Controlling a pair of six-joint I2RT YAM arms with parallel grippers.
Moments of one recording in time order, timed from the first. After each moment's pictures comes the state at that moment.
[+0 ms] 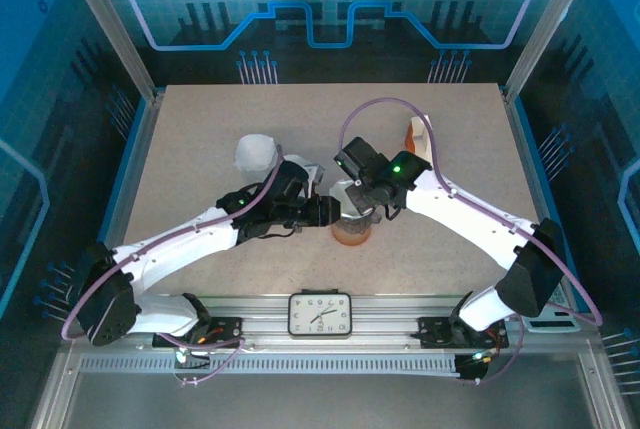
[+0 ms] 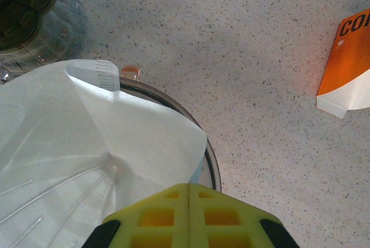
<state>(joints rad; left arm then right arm) -0.77 1.32 0.94 -0.34 0.20 -0.77 0.80 1.51 1.38 -1.03 0.34 0.19</state>
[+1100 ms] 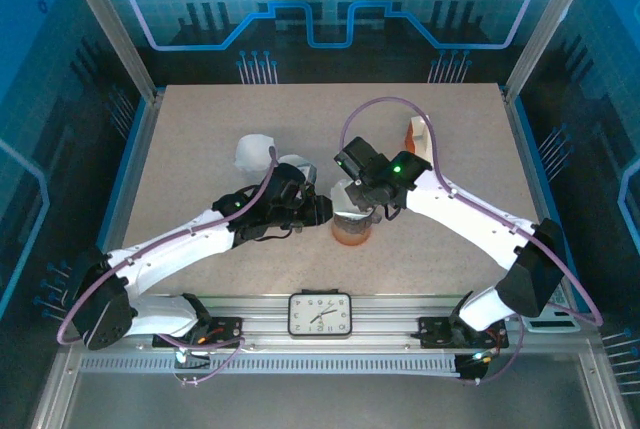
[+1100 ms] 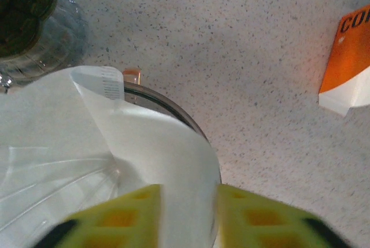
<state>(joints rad) -0.77 1.29 0.93 -0.37 0.13 -0.82 0.80 1.51 1.38 -1.03 0.34 0.22</state>
